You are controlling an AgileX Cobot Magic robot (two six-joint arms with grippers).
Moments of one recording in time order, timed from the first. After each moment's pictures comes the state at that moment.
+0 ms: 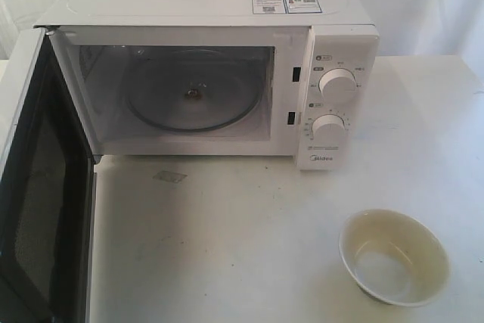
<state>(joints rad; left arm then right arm) -0.01 0.00 -0.12 -0.16 -0.14 -0.03 0.75 0.17 -0.54 -0.54 0.79 0.53</state>
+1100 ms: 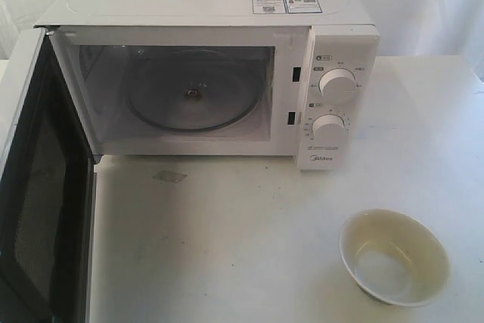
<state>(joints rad) -0.01 0.55 -0.67 -0.27 0.94 -0.23 0.75 0.17 -0.54 -0.53 0.77 0.53</state>
